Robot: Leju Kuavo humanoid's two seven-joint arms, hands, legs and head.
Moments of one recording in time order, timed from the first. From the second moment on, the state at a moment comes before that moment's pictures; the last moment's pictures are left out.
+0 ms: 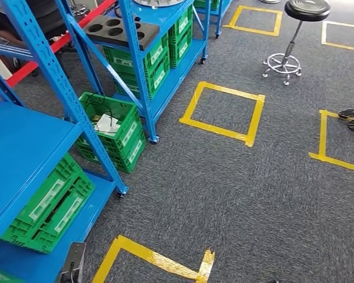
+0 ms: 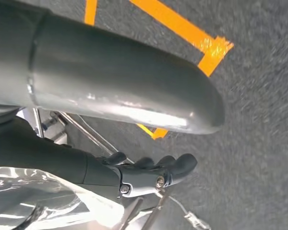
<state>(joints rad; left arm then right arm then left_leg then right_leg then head) 0.20 0.06 -0.44 -0.84 -0.10 0.58 0.28 0.39 -0.16 0.30 -1.04 0.55 -0.46 0.49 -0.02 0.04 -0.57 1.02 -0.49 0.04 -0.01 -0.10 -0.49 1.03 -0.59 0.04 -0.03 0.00</state>
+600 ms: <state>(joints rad) 0.18 0.06 -0.47 -0.84 0.21 0.43 0.25 0.36 -0.12 0.24 -0.96 0.39 -0.28 0.43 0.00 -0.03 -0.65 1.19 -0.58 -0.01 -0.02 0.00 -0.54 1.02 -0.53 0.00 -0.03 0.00</state>
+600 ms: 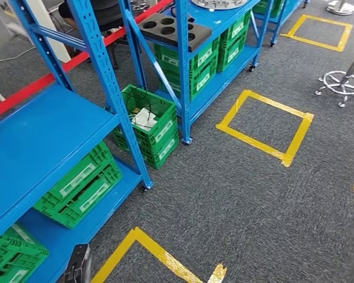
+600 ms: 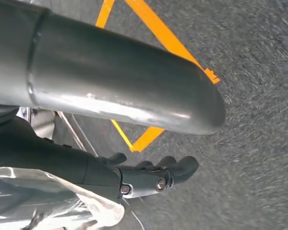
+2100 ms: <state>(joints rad) 0.13 0.11 -0.65 -0.78 0.41 0.48 0.19 0.29 -0.17 0.48 -0.90 0.11 -0.33 0.34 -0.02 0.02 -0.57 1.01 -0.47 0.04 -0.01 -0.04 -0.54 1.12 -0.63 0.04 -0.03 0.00</state>
